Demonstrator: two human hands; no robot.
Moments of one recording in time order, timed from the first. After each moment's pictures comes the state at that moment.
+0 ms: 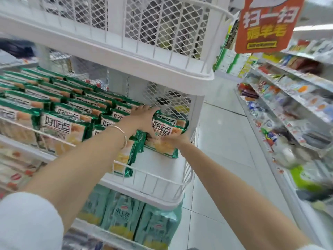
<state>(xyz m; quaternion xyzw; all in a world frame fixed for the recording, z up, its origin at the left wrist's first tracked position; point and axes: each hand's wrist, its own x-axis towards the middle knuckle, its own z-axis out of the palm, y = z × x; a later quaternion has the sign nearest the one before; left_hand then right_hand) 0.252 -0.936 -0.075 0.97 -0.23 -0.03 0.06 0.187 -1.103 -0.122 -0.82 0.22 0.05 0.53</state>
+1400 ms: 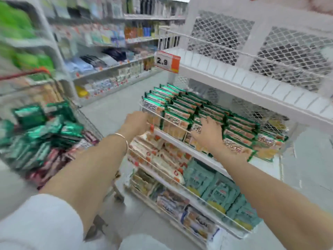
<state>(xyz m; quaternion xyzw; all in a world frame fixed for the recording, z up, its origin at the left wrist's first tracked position) 0.117 -0.450 -0.019 1.00 -0.02 -0.01 0.10 0.113 -0.732 -0.023 -1.00 -0.03 -0.04 0.07</state>
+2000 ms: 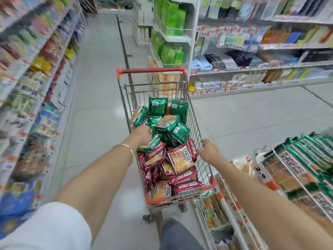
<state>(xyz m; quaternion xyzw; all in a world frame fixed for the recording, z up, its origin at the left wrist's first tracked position) 0.004 -0.081 -0.076 0.87 0.39 -0.07 0.28 0.174 -0.302 -0.113 -0.91 -0.26 0.24 0.23</state>
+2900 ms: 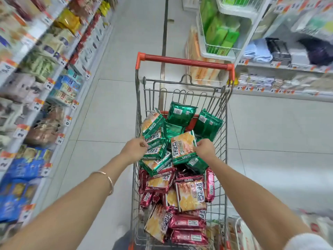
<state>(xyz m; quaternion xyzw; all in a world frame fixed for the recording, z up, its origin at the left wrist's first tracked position) 0.039 0.033 -0.161 0.73 0.53 -0.03 0.44 0.301 -0.073 -0.209 -0.90 -0.30 0.29 0.12</state>
